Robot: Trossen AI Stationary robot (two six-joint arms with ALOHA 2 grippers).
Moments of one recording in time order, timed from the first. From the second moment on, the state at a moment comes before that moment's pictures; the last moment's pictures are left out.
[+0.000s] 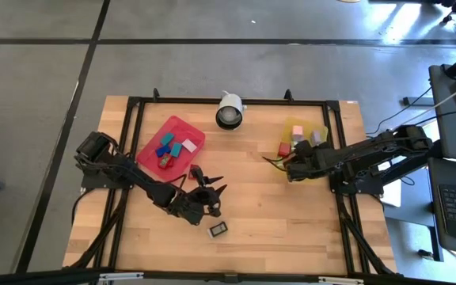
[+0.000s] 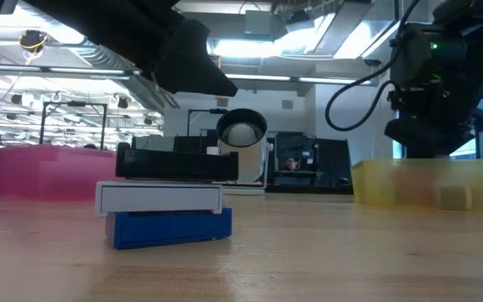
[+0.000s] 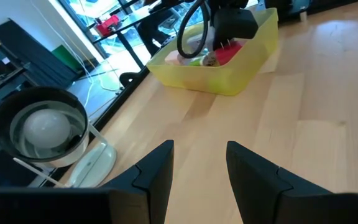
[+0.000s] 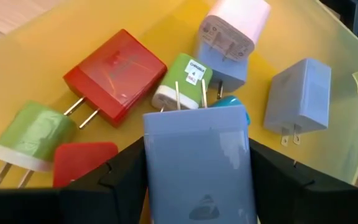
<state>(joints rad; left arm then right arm) -0.48 1.74 0.88 0.30 -1.07 -0.07 0.15 1.29 0.60 -0.92 0.66 1.22</state>
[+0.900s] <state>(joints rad) -0.48 1.74 0.88 0.29 -0.96 -0.23 0.15 1.29 0.81 -0.91 0.72 1.05</state>
